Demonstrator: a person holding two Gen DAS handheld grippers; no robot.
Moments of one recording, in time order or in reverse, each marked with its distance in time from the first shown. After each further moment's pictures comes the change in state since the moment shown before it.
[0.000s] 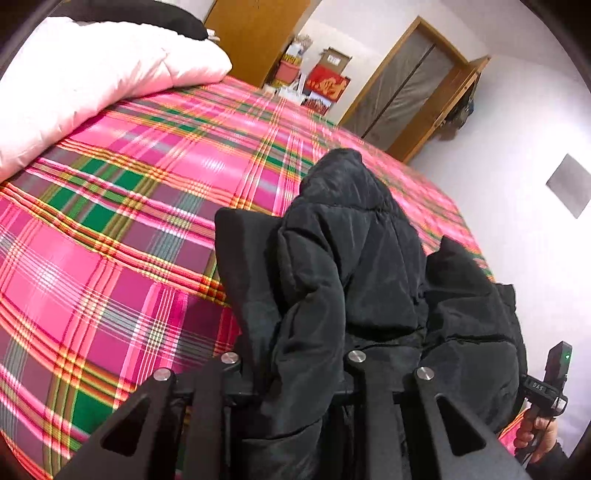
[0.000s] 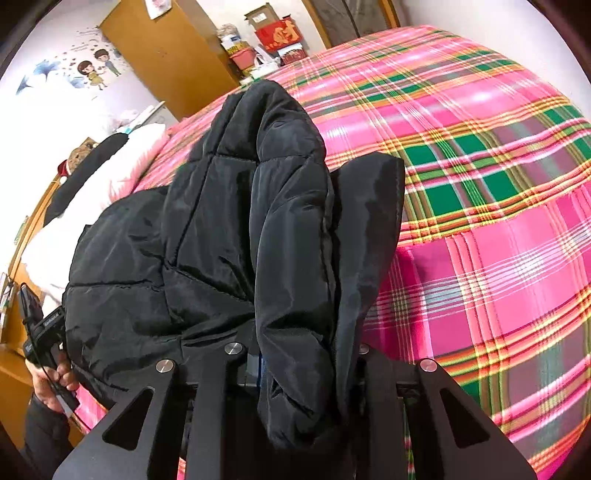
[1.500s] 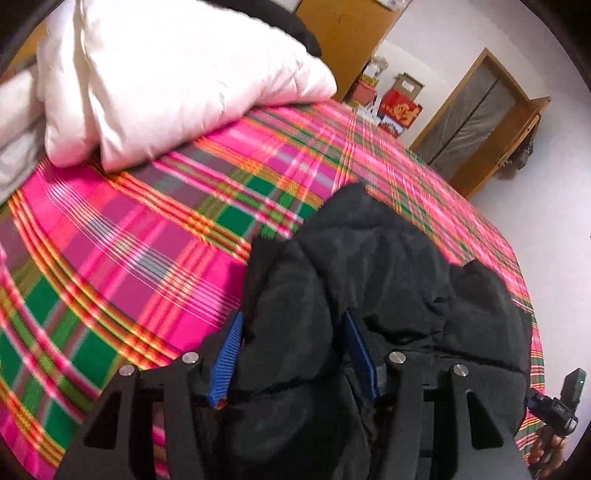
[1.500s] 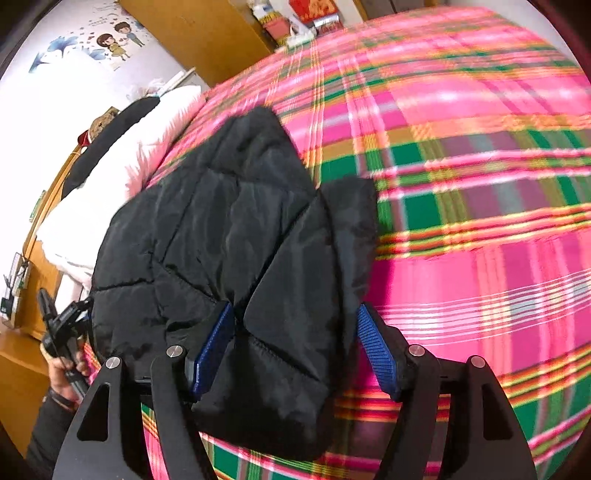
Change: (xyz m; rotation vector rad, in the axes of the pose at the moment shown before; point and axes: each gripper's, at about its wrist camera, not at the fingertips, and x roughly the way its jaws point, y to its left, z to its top) left arm -0.056 0.185 0.037 -0.131 -0.052 0.197; right arm 0.082 0.089 0.010 -0.028 0.079 0.082
